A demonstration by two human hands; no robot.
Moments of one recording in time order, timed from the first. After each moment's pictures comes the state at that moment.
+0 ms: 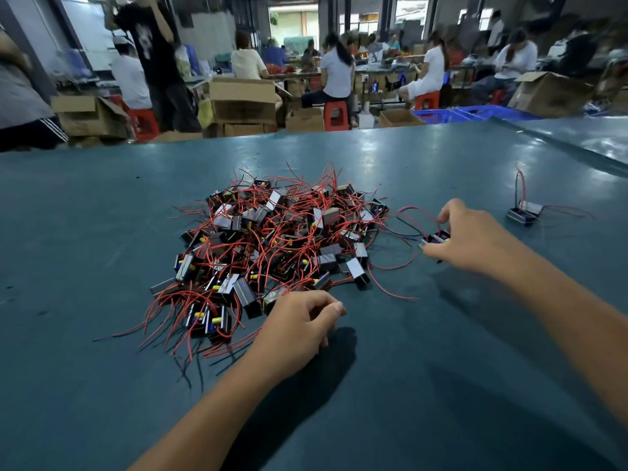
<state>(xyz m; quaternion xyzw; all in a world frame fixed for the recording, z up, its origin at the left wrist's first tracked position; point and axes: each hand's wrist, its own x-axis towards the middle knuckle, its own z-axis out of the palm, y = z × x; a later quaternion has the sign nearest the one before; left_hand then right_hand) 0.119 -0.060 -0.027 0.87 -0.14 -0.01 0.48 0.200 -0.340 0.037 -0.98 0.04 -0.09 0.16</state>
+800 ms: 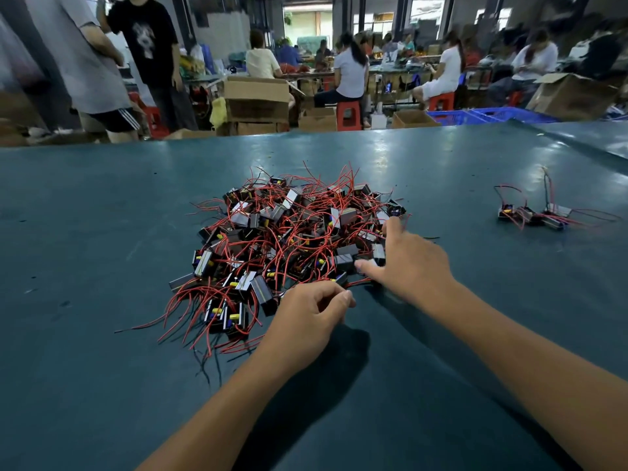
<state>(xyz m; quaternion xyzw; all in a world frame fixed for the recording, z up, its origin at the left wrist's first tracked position) 0.116 -0.052 -0.015 0.86 -0.13 0.05 0.49 0.203 -0.238 -0.005 -0.98 -0.04 -0.18 0.05</state>
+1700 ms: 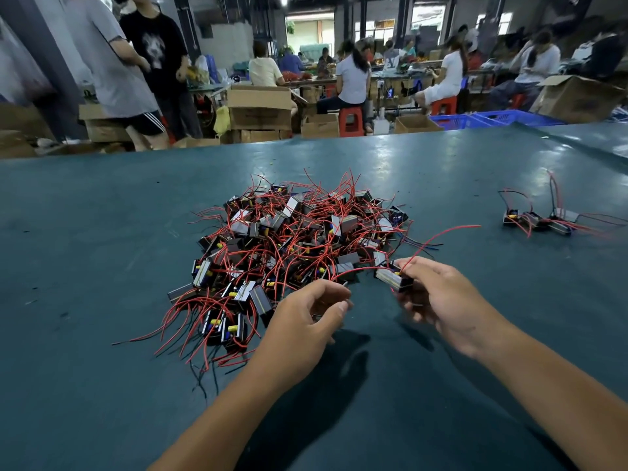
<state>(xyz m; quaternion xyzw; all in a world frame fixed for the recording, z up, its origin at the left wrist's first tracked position) 0.118 -0.048 -0.015 0.82 -0.14 0.03 0.56 0.160 -0.261 -0.006 -0.67 0.05 0.06 0.73</state>
